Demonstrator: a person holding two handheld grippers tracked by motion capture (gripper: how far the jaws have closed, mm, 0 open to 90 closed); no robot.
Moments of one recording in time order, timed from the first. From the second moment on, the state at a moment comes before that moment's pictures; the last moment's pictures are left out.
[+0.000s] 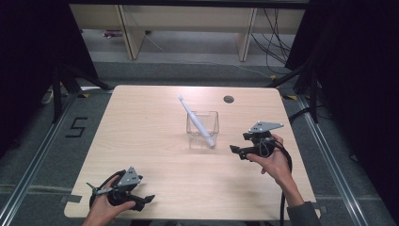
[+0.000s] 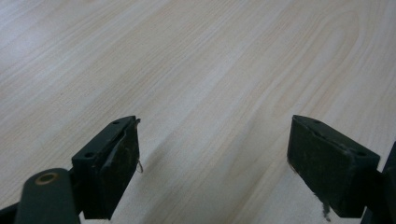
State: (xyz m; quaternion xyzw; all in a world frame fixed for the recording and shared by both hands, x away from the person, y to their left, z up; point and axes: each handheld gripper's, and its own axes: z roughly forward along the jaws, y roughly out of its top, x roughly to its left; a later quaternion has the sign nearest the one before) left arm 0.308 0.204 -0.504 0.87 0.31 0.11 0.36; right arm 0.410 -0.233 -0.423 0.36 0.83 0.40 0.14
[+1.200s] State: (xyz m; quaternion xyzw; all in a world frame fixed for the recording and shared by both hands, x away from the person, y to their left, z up) left arm 0.308 0.204 -0.504 0.87 0.31 0.12 0.35; right arm 0.370 -0.245 -0.466 0.37 0.83 0.40 0.14
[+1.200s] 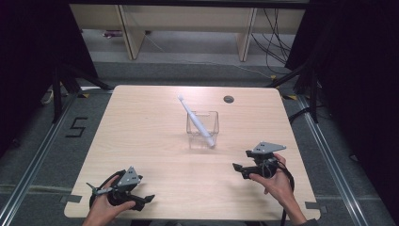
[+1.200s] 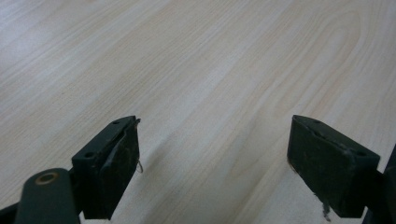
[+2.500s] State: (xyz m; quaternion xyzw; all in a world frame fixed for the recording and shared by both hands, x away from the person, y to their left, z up) left arm 0.308 0.205 -0.504 0.88 0.31 0.12 0.34; right arm 0.330 -0.273 -0.485 0.38 0.84 0.37 0.14
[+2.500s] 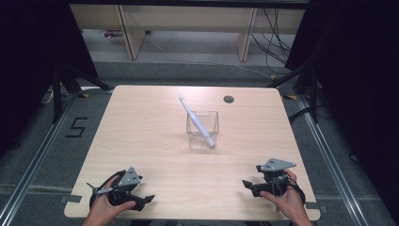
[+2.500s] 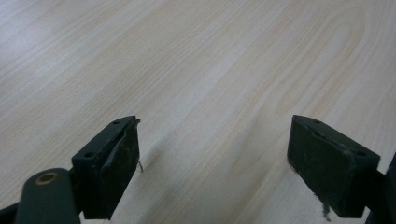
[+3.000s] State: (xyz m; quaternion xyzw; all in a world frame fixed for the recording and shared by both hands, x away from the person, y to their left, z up) left arm 0.309 0.205 -0.504 0.88 0.30 0.12 0.34; right arm 0.327 -0.279 -0.486 0.37 0.84 0.36 0.15
